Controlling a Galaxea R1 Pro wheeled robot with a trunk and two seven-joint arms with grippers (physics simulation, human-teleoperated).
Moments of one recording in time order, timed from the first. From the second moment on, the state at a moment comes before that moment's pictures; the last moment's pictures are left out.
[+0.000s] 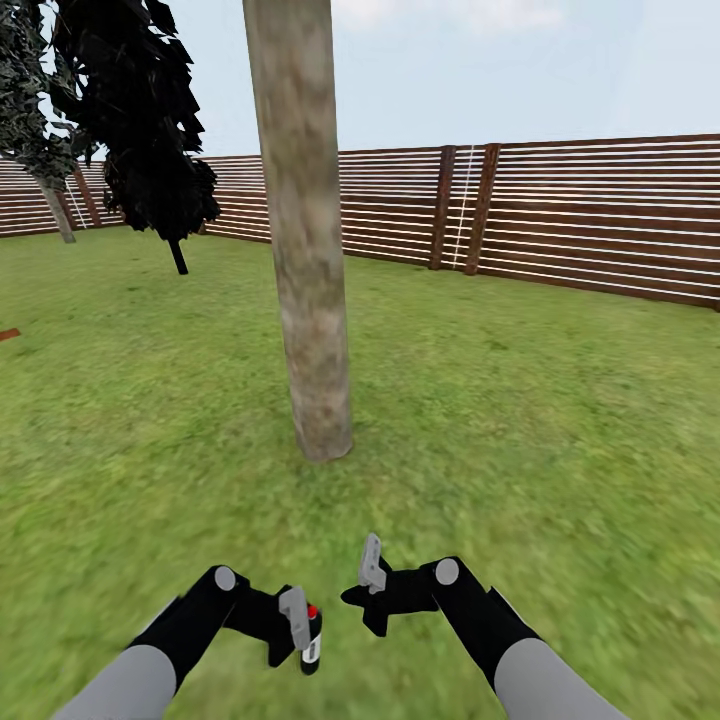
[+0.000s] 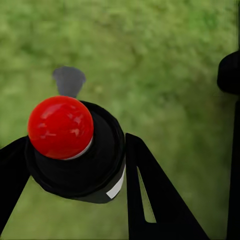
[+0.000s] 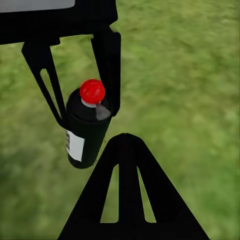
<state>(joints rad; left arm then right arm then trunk) -0.60 0.02 -0.11 -0.56 -0.67 -0.06 -1.10 -0.62 0.12 0.23 -0.60 0.53 -0.17 0.92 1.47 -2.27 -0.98</state>
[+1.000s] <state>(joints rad) -0.61 -0.05 -0.11 -0.57 -0.66 -0.06 -1.09 -0.62 0.12 0.23 -0.60 0.53 -0.17 0.92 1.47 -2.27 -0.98</state>
